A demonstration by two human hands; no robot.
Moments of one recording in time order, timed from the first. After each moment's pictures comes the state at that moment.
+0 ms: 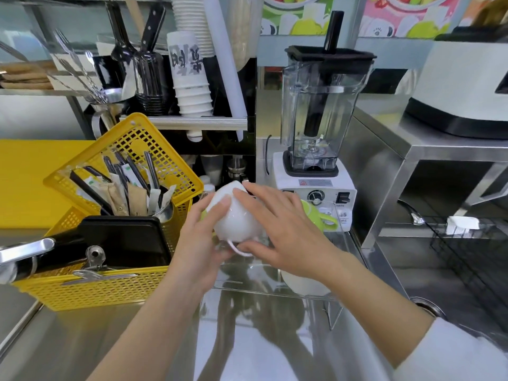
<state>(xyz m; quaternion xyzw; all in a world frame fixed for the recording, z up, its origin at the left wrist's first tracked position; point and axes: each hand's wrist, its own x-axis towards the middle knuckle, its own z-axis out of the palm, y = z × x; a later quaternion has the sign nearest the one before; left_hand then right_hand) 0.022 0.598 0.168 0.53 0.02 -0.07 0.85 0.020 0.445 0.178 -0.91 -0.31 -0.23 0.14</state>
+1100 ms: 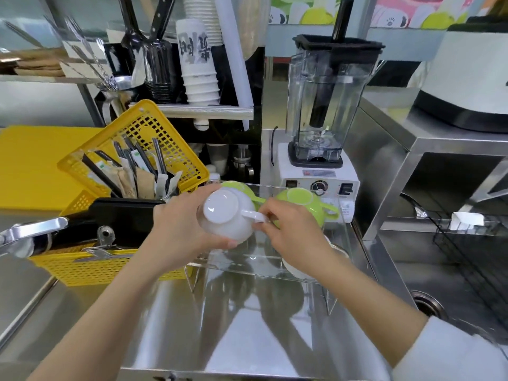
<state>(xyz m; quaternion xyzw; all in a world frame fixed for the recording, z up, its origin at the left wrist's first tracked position) 0.017 0.641 0.177 0.92 -0.12 0.08 0.36 0.009 0.450 0.161 -0.91 -0.18 -0.18 0.33</state>
